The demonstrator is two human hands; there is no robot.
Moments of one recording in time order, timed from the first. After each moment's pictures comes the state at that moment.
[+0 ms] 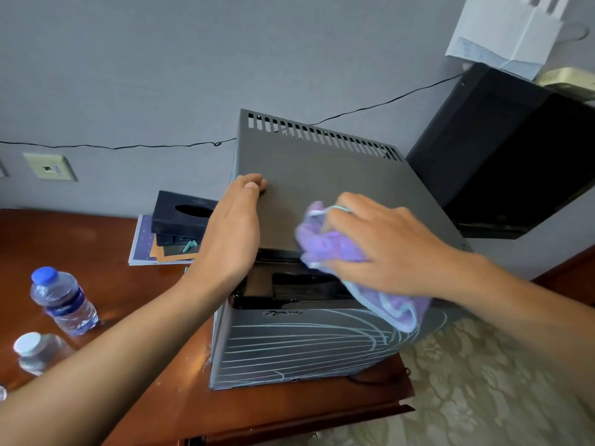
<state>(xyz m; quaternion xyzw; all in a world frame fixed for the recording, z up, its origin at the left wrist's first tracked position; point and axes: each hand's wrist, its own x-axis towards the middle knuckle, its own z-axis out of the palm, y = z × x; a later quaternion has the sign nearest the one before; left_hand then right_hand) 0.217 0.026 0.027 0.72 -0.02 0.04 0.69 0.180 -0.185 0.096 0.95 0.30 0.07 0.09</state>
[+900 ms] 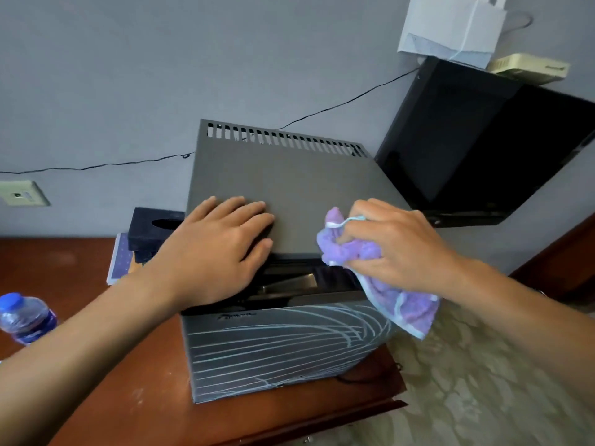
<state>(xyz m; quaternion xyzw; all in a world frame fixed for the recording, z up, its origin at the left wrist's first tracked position) 0.206 0.014 0.037 0.94 -0.31 0.09 0.13 0.162 -0.270 0.081 0.95 0.27 0.17 0.02</state>
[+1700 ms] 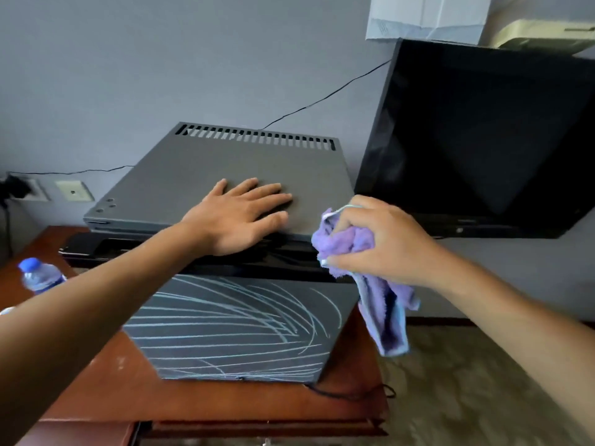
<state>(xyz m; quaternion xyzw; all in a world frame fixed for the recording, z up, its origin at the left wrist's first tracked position) 0.214 -0.152 0.040 0.97 -0.24 0.00 0.07 0.152 -0.426 0.063 0.92 0.28 0.09 -0.24</state>
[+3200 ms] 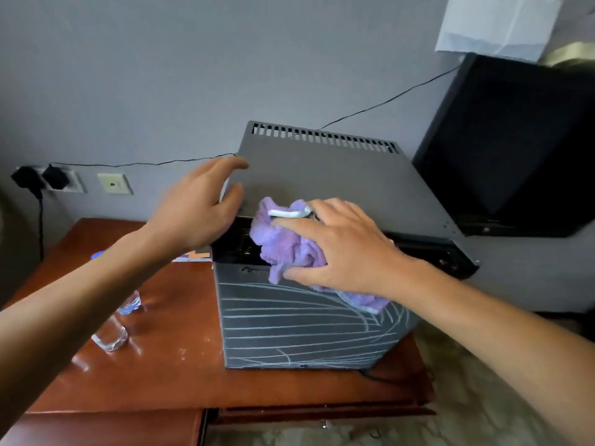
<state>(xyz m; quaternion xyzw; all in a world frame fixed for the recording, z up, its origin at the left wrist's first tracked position) 0.179 0.050 0.053 0.93 -0.15 0.18 0.29 0.144 -0.202 0.051 0.93 0.34 0.16 -0.03</state>
